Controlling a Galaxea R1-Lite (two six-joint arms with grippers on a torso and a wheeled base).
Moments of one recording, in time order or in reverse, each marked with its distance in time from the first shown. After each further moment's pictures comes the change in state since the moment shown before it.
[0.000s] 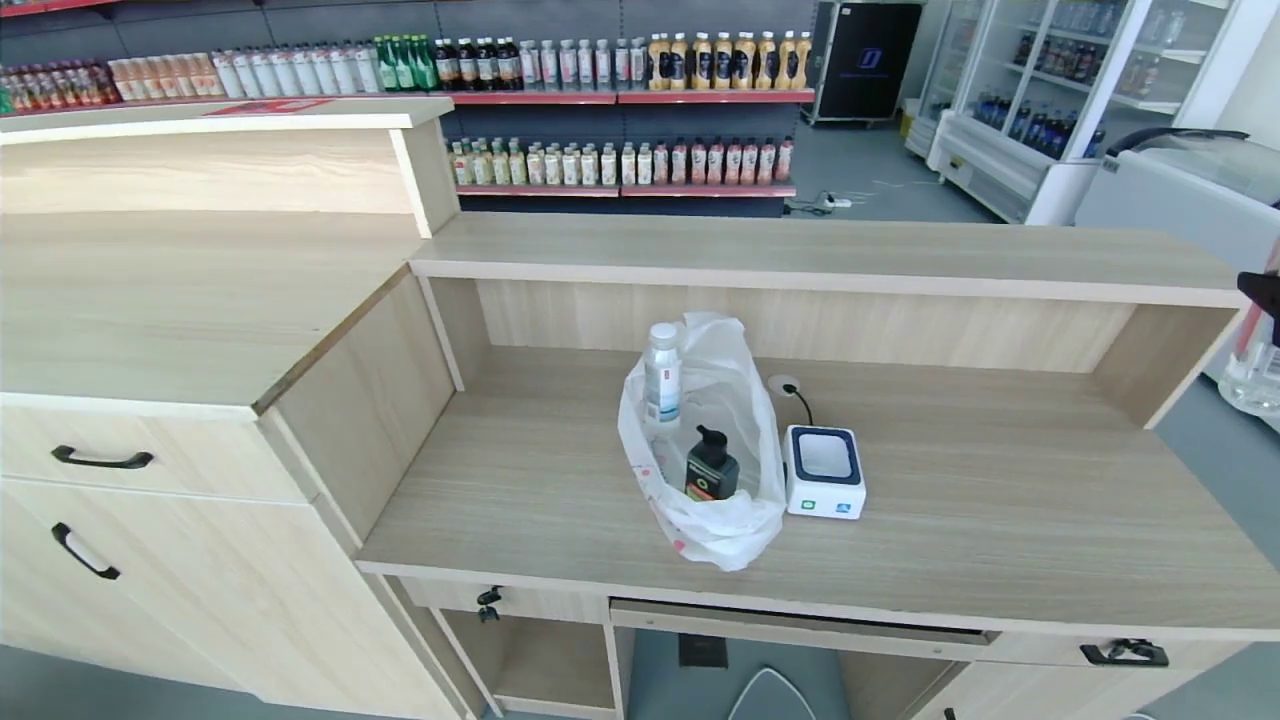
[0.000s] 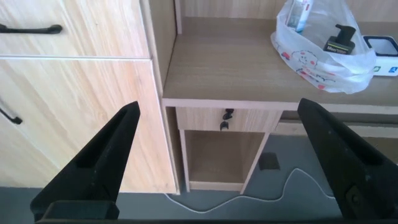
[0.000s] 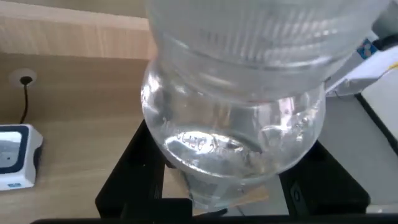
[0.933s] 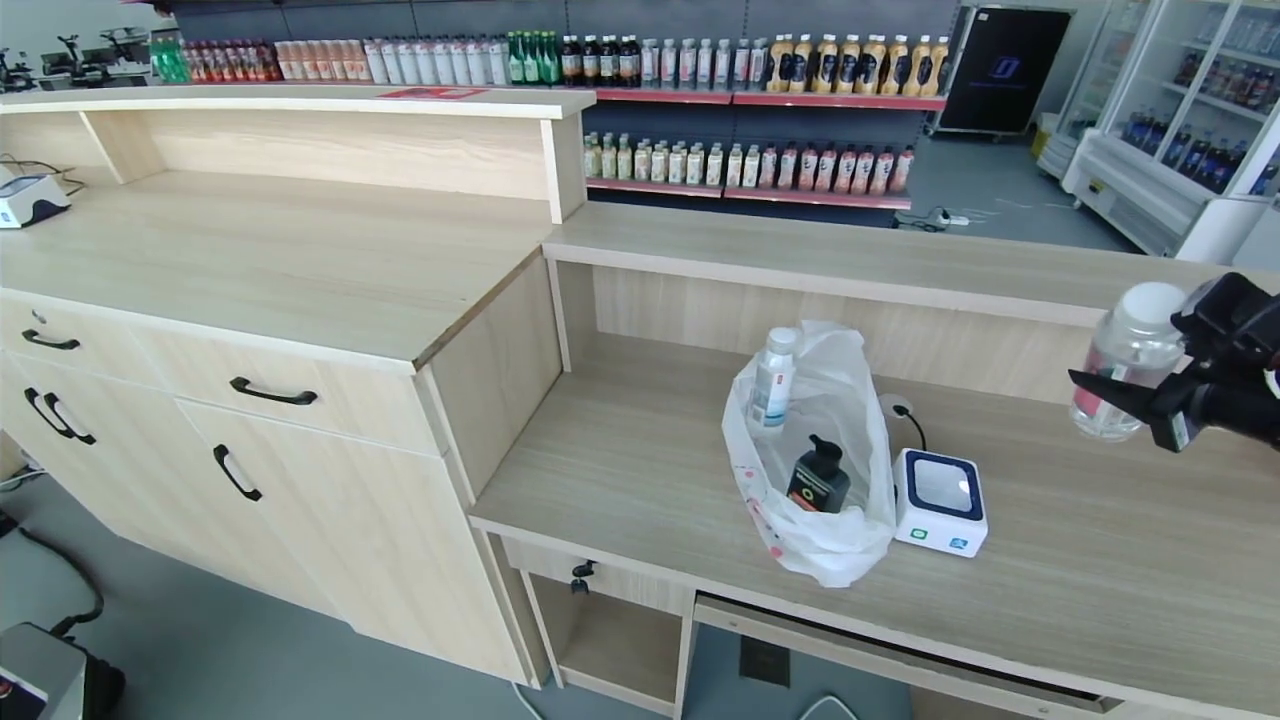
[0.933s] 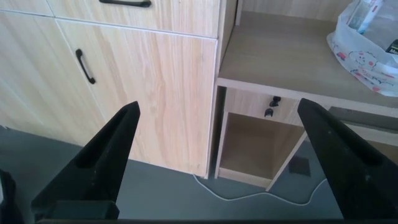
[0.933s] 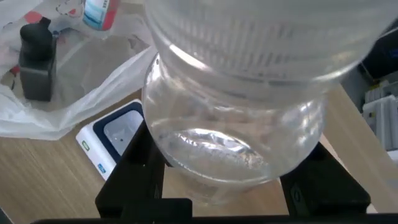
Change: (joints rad) left arm 0.000 0.000 0.000 0.000 0.000 0.000; right arm -0.069 0.243 0.163 -0.306 0.681 -0.467
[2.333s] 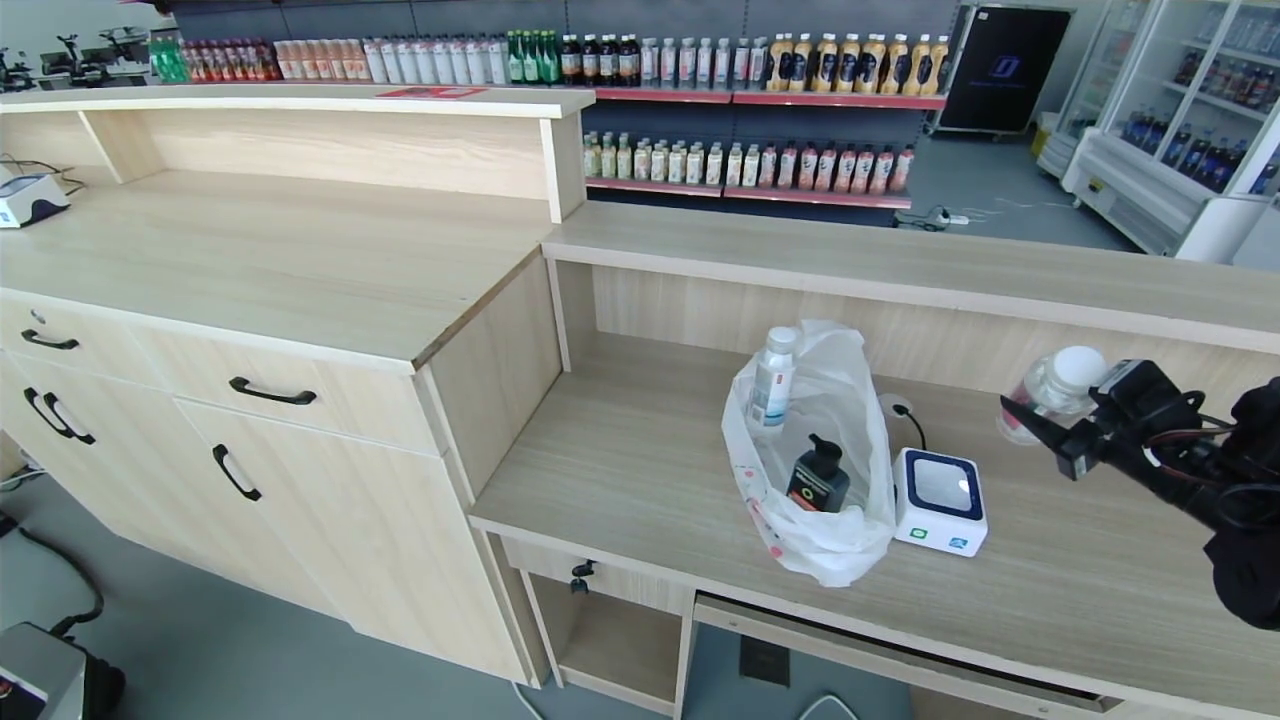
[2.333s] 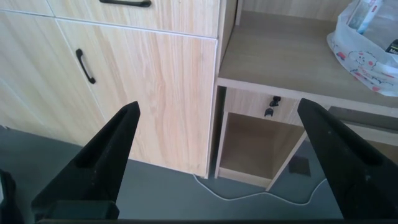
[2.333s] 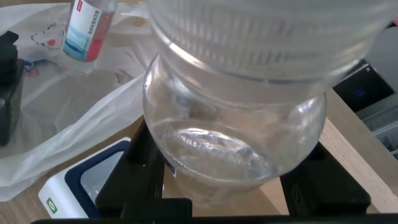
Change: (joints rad) left arm 0.000 0.000 0.000 0.000 0.000 0.000; right arm 0.044 0.418 0.183 -0.857 0.044 0.123
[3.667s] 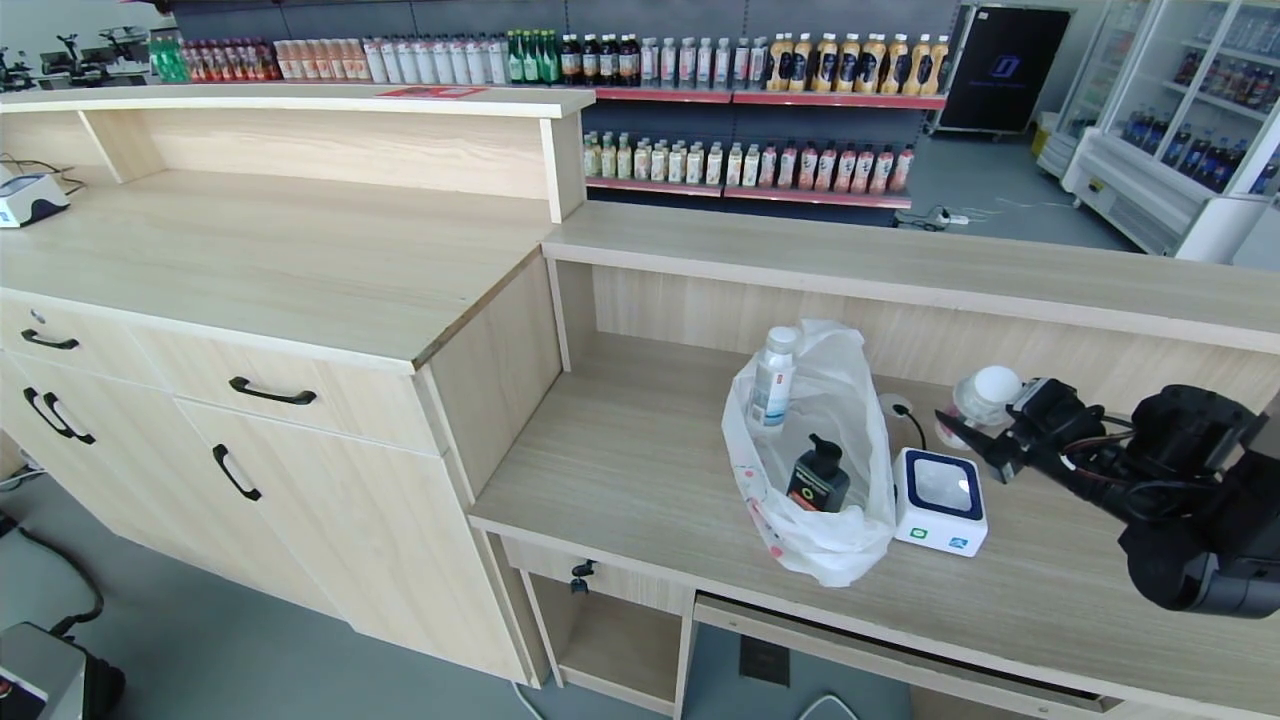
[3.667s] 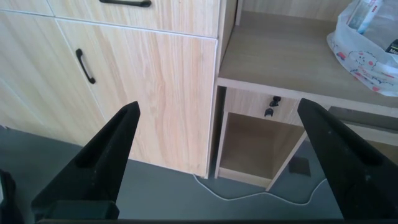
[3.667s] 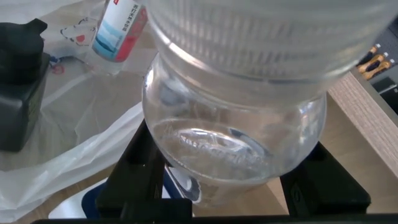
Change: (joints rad) left arm 0.000 0.000 0.000 0.000 0.000 0.000; right arm 0.095 0.170 -0.132 -0.001 0.004 -0.044
